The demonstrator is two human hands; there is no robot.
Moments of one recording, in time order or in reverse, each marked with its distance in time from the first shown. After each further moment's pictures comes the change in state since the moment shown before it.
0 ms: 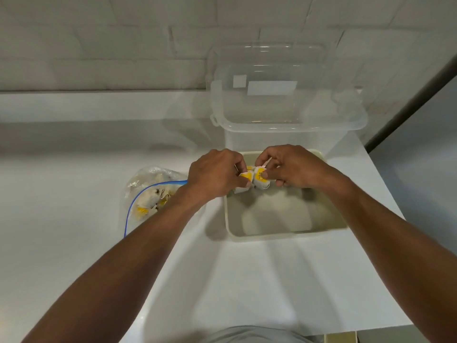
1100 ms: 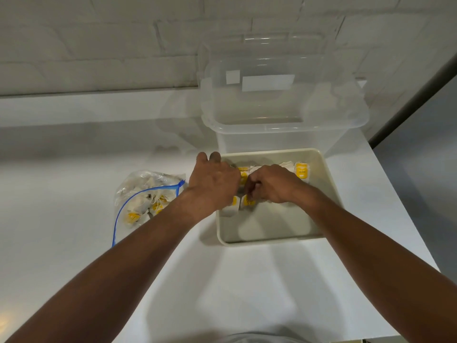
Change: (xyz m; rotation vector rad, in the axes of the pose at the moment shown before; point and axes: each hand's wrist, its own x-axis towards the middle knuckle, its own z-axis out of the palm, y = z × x) left_hand 0.014 0.012 0.027 0.807 -0.094 0.160; right_hand 0.036 0.034 0.043 -0.236 -0.138 -0.001
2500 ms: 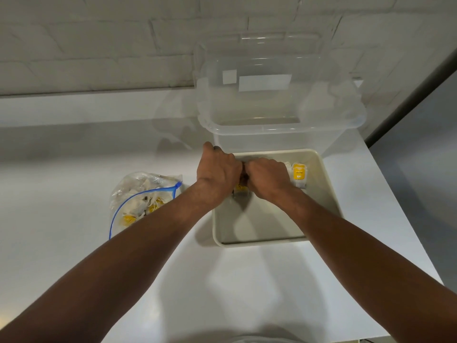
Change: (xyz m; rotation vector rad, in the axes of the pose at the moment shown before) left_hand 0.033 0.008 0.008 0.156 0.067 -0.036; right_hand 0.017 -0.015 0.012 -0.342 0.351 0.048
